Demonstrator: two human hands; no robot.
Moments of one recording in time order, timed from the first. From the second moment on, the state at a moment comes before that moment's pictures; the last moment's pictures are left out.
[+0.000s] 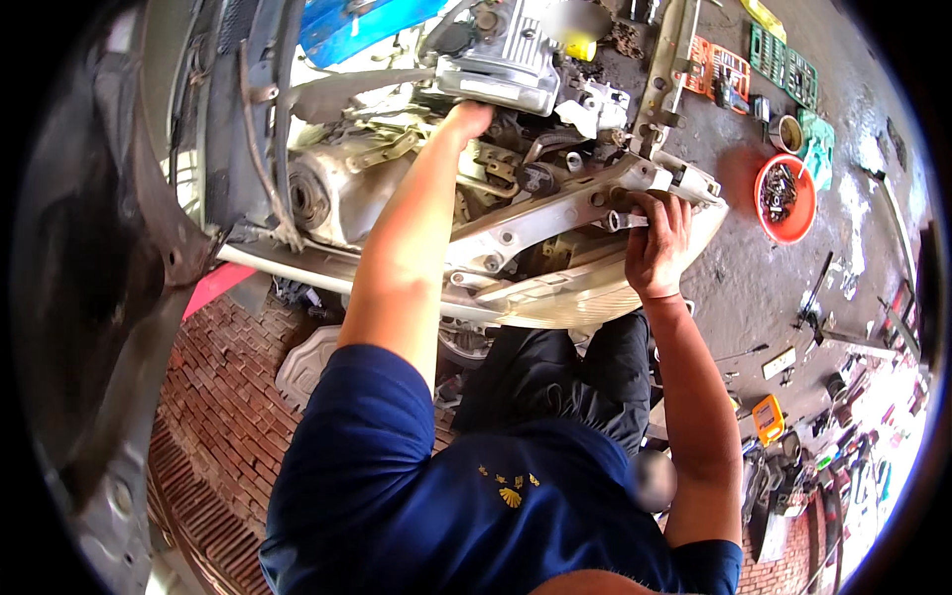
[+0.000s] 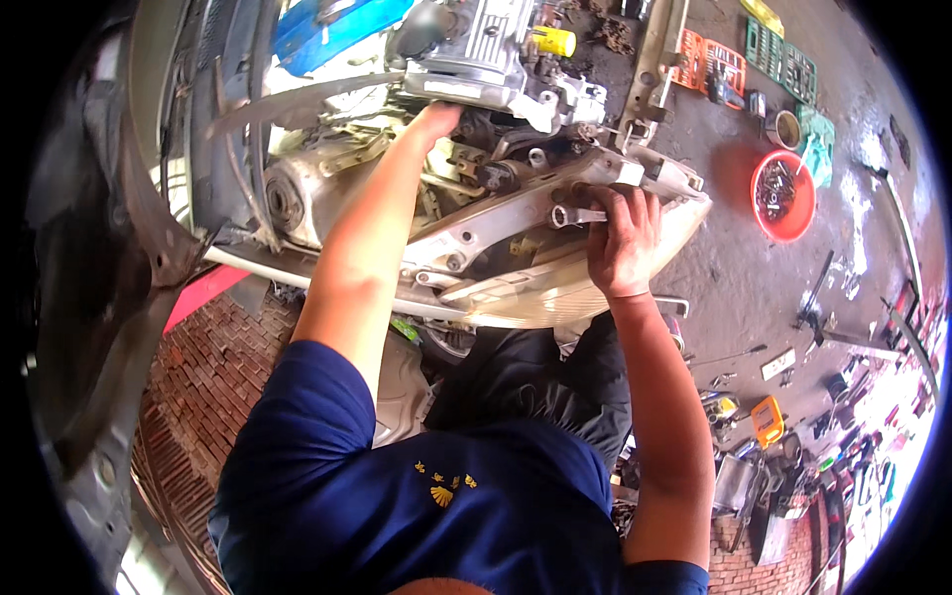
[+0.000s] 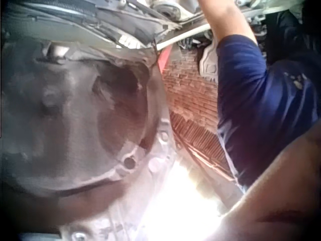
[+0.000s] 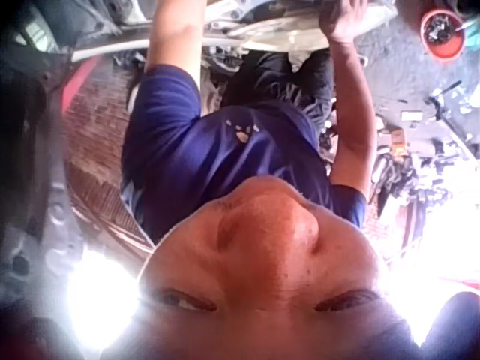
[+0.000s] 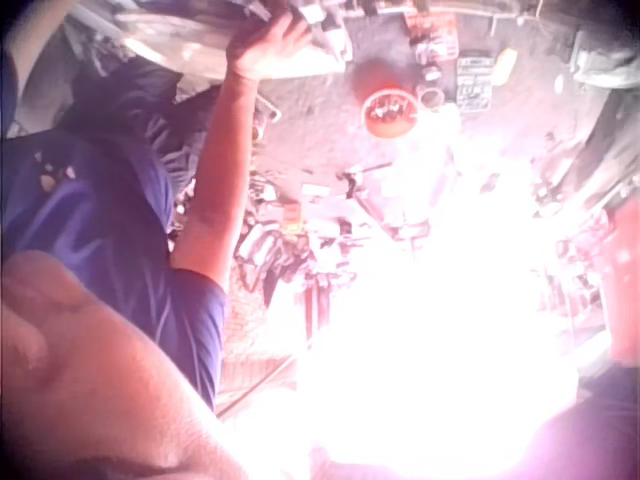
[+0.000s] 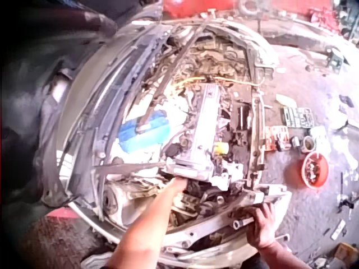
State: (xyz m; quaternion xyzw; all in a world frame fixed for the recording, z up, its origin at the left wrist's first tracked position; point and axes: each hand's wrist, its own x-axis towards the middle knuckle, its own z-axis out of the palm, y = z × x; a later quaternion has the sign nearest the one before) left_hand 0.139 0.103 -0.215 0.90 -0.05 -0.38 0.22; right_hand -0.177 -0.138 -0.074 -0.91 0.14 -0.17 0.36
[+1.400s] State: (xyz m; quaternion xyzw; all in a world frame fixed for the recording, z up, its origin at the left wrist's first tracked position) left_hand -0.044 0.247 0.025 1.00 -0.04 0.06 0.00; right_hand -0.308 -0.427 -0.198 -0.94 0.27 0.18 0.11
